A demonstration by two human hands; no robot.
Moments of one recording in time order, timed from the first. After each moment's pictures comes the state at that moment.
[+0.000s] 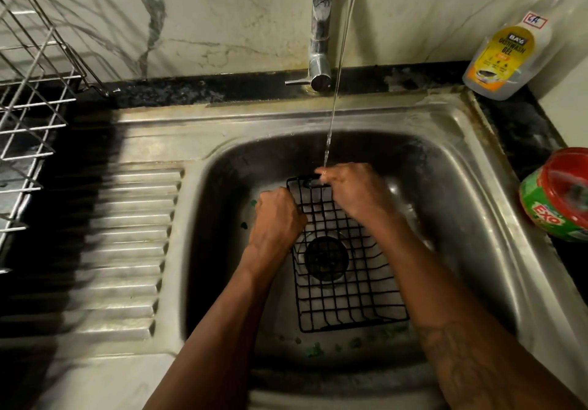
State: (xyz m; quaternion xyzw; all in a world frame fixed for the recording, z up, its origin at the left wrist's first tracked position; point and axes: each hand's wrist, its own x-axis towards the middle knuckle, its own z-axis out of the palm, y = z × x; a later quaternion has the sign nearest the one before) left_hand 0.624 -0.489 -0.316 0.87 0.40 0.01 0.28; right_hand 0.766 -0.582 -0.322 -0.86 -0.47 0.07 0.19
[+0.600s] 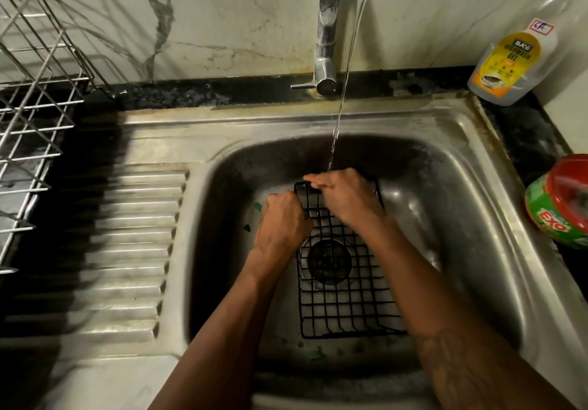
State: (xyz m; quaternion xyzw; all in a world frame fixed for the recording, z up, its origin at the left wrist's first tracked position) left_hand 0.622 -0.490 -0.317 0.90 0.37 0.02 0.25; right_hand 0.752 -0.565 -0.322 -0.85 -0.45 0.14 0.23
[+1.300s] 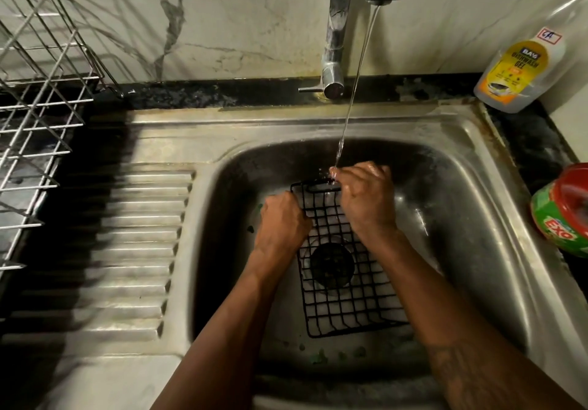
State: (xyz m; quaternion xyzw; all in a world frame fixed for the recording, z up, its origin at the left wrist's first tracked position) left_hand 0.622 -0.486 -0.315 0.84 0.44 0.01 0.30; right_hand 0.761 -0.580 -0.341 -0.83 -0.48 -0.14 0.25
